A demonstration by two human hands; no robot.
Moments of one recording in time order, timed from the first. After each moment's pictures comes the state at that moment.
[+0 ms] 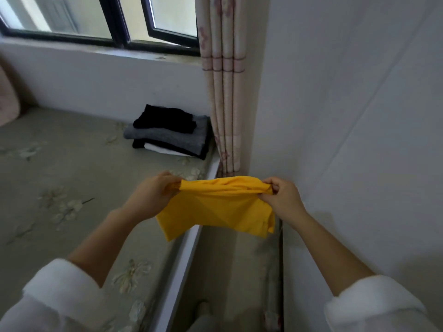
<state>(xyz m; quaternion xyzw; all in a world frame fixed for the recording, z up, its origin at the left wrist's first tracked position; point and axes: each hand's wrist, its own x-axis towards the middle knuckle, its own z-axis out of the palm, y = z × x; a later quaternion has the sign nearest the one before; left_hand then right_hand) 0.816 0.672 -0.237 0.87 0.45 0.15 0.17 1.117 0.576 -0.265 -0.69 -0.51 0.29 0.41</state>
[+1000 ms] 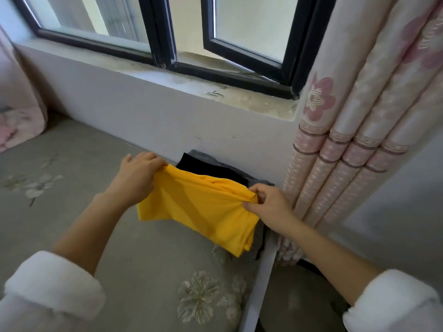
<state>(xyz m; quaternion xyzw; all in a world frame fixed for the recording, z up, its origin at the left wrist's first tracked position) 0.754 1.243 -0.251 0.80 0.60 0.08 -0.01 1.070 1.175 -0.291 -0.57 -0.63 0.40 0.34</state>
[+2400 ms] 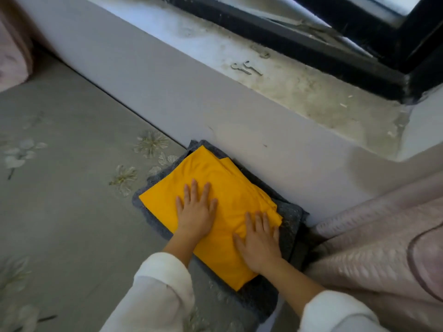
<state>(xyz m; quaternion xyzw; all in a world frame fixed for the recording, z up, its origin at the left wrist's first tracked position) 0.865 1.370 -0.473 0.61 0.75 -0.01 0.26 1.043 1.329 -0.467 -0.63 -0.71 0.29 -0.12</state>
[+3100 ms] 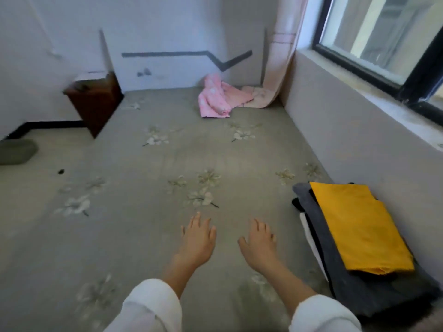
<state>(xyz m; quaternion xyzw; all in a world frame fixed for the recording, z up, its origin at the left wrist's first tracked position) 0.760 0.878 -0.339 0.27 0.94 0.15 0.17 0.859 1.011 -0.351 -0.34 -0.91 0.22 -0.05</state>
